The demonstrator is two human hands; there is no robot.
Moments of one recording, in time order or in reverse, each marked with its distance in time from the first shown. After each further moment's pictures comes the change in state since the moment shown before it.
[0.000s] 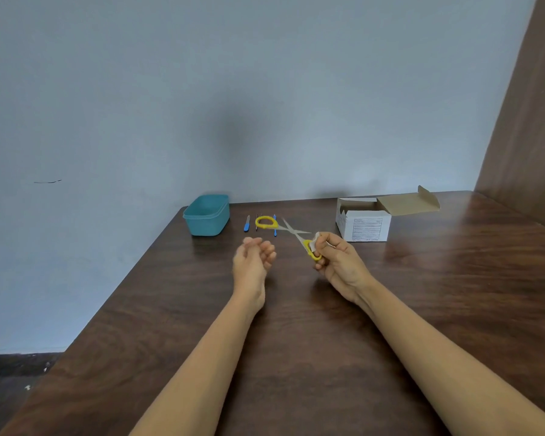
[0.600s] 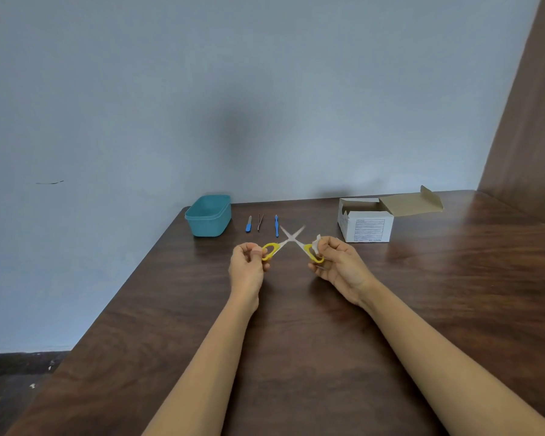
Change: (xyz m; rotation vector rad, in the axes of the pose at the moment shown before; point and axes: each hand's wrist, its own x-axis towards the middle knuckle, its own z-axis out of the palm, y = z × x) left_hand 0.004 0.004 -0.011 0.354 0.053 0.091; right_hand -0.002 -0.004 0.000 -0.010 -0.017 0.096
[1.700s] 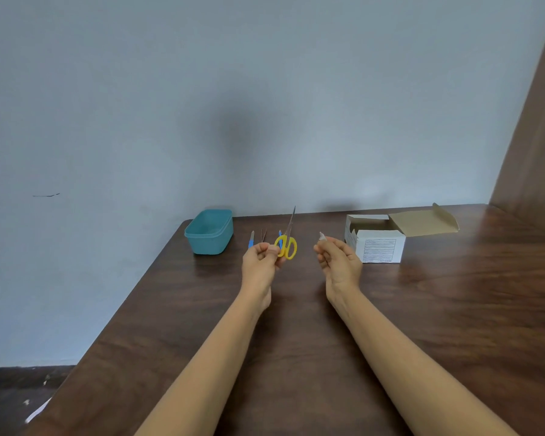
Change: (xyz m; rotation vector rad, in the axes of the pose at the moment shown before) left_hand 0.044 0.013 0.029 -0.130 -0.127 -0.047; right_hand 0.060 0.005 0.023 0.263 0.517 -0.183
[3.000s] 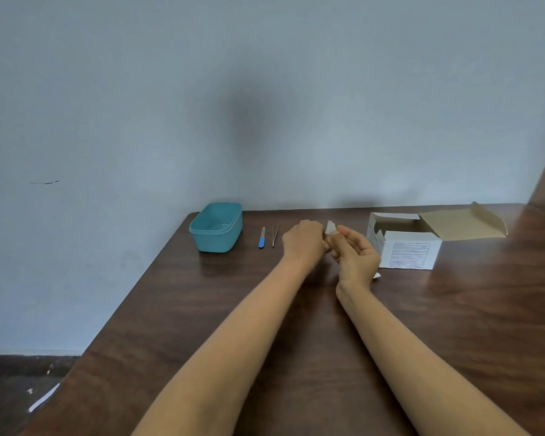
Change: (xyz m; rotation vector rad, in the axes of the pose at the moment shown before) left_hand 0.079 -0.008 0.057 1.478 -0.187 0.549; right_hand 0.029 0.024 0.016 -0.043 0.022 -0.219
